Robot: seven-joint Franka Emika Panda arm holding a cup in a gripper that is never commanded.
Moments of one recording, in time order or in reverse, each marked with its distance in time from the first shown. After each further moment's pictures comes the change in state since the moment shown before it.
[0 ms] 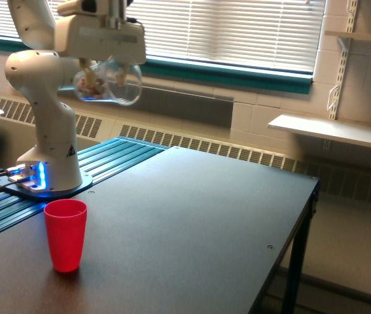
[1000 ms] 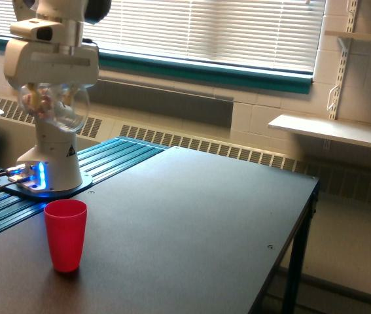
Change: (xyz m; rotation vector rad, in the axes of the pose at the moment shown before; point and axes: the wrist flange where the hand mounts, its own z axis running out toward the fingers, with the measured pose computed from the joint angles) arm 0.013 0.081 0.045 -0.165 -0.138 -0.132
